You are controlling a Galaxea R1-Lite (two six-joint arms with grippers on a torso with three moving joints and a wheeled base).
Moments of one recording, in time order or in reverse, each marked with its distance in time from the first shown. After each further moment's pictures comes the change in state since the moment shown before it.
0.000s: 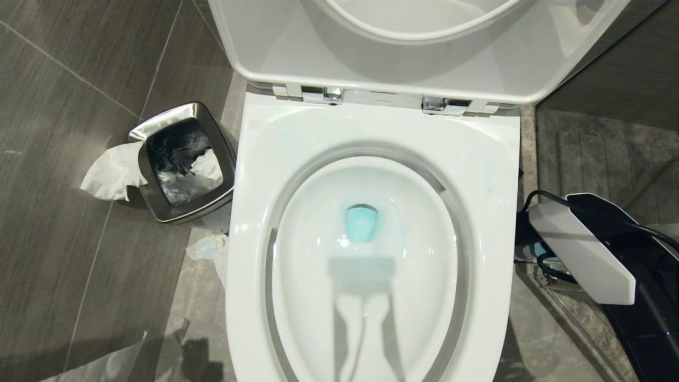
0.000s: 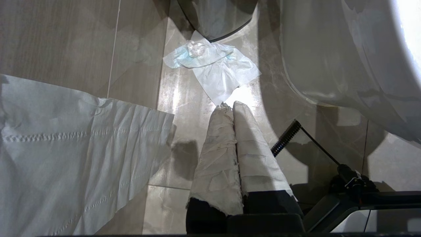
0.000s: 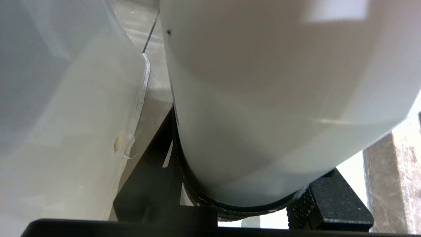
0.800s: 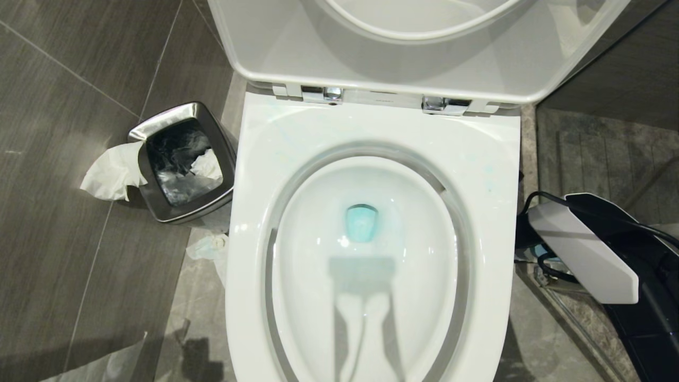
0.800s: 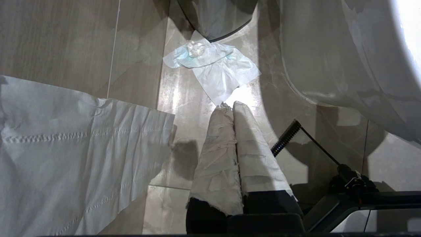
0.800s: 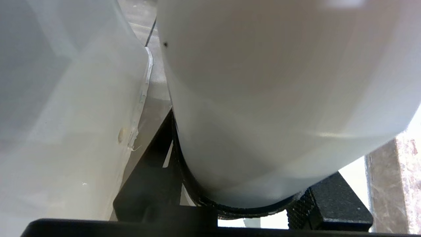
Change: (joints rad) left arm 0.000 0.000 0.000 0.000 0.000 0.000; right arm 0.006 -0.017 0.055 -0.047 -0.007 -0.001
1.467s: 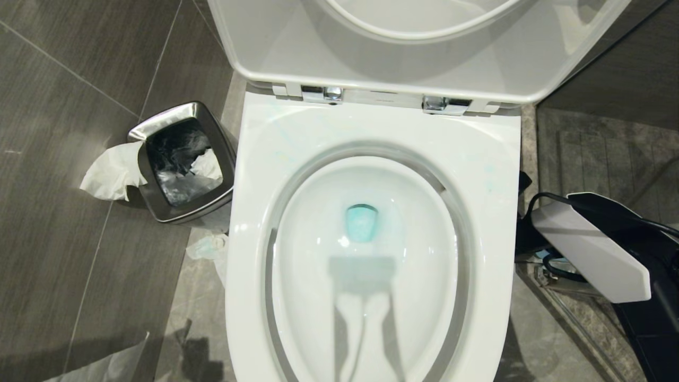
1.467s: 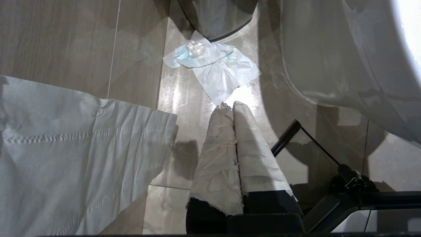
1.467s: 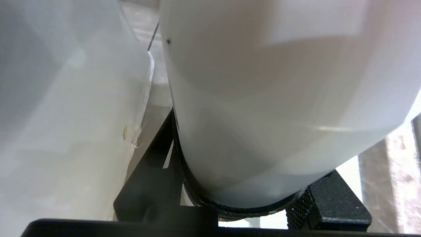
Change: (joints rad) left arm 0.000 0.000 0.000 0.000 0.001 0.000; right arm 0.000 -0.042 0.127 -0.133 0.005 0.003
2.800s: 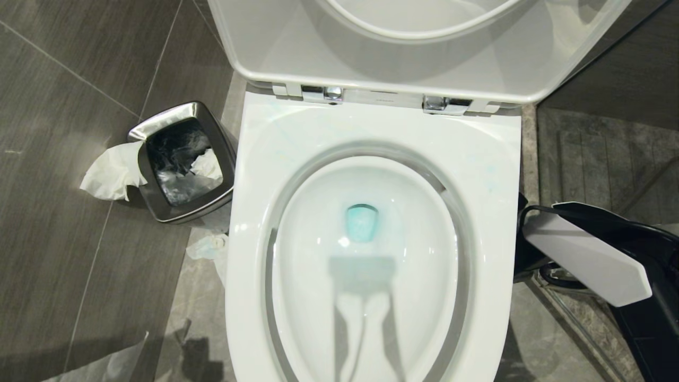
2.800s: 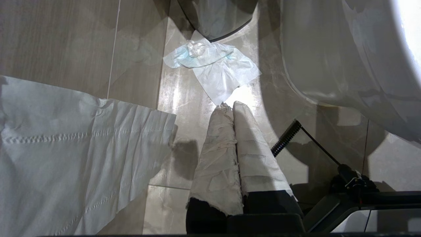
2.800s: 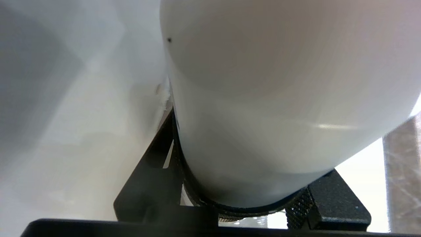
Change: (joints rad) left arm 0.000 0.000 0.000 0.000 0.000 0.001; right arm 0.030 -0.006 0.192 -0.154 0.022 0.010
